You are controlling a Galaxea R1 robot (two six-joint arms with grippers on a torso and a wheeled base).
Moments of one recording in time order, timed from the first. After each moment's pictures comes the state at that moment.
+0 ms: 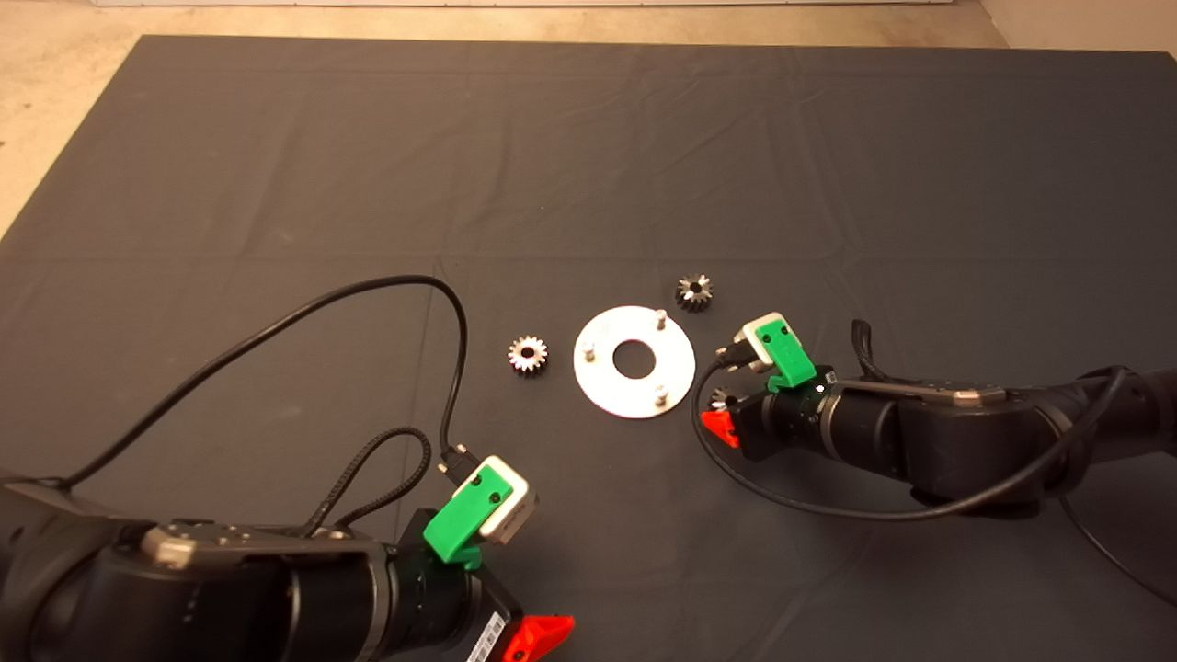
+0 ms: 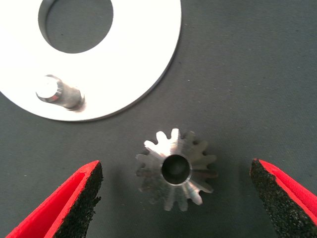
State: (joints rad) left arm 0.02 2.28 -0.34 0.97 1.28 -1.23; right arm 0.01 2.42 -0.67 -1.16 -1.49 1.31
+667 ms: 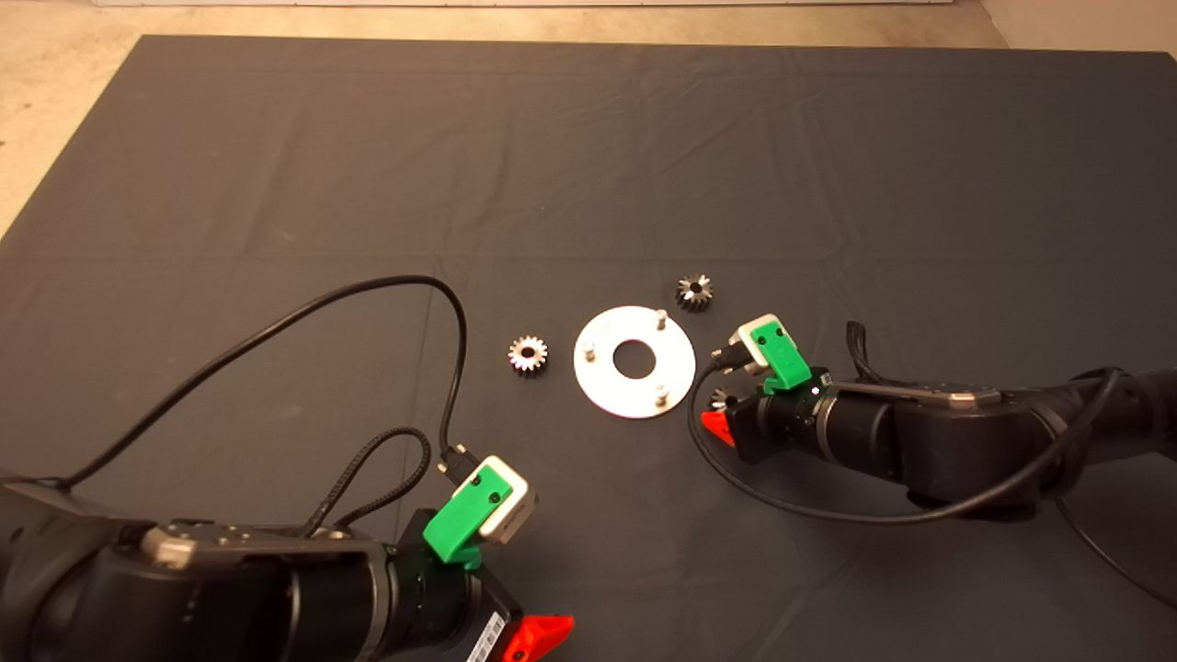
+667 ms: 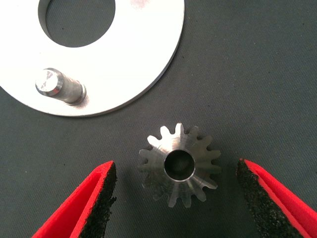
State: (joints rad) left arm 0.02 2.28 -0.34 0.97 1.28 -1.23; right arm 0.00 2.42 -0.67 -1.16 -1.49 1.31
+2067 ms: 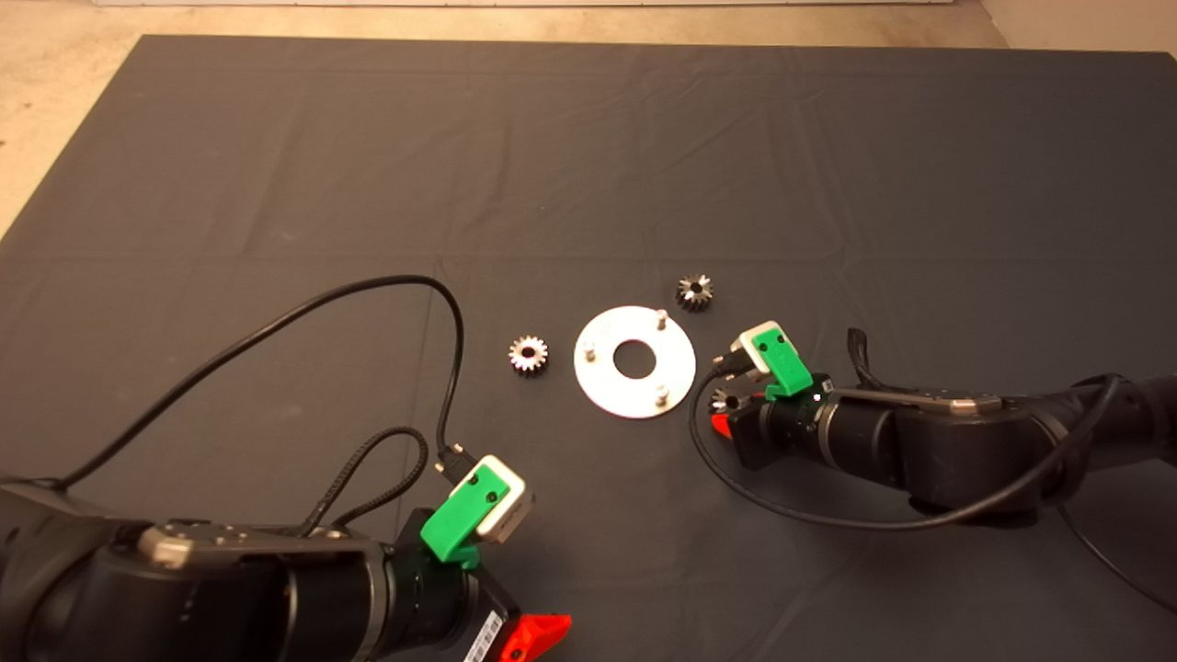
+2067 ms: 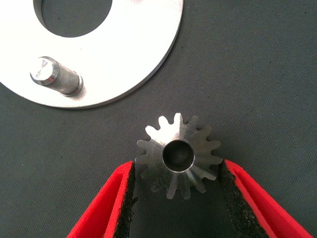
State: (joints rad) left arm 0.02 2.28 -0.34 0.97 1.28 -1.23; right arm -0.01 2.42 -0.67 -1.16 -1.50 1.31
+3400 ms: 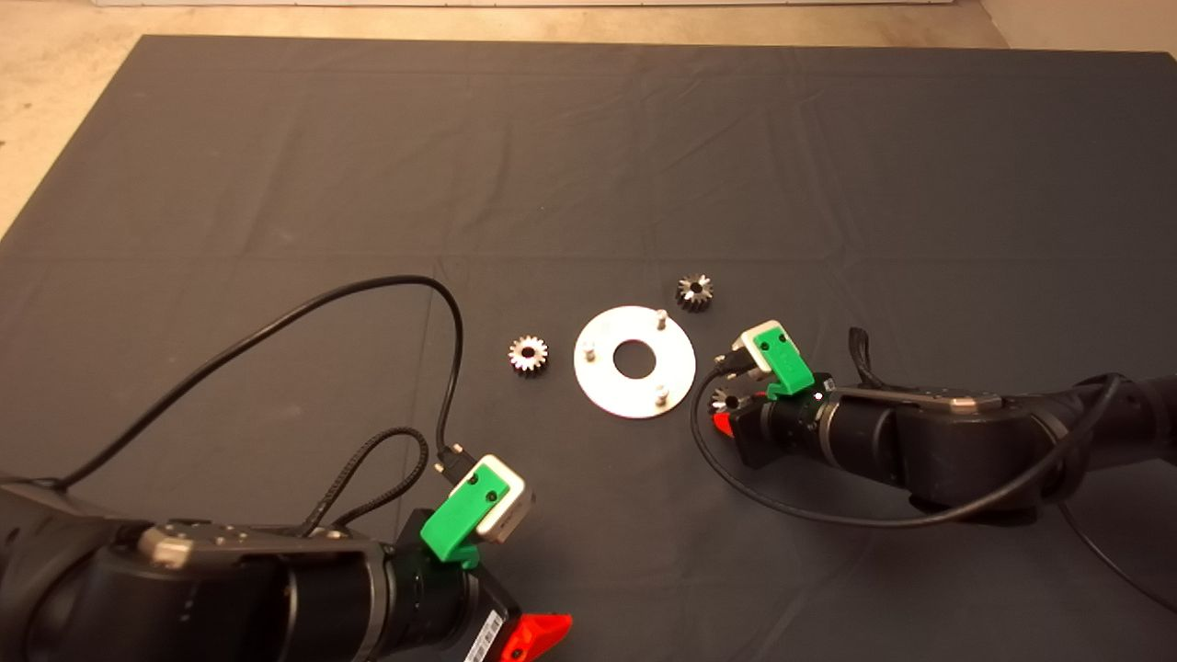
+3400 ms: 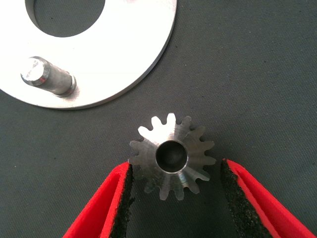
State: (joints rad) left arm 0.02 2.28 -0.34 0.97 1.28 -1.23; right arm -0.01 2.41 -0.67 -1.16 -1.50 1.31
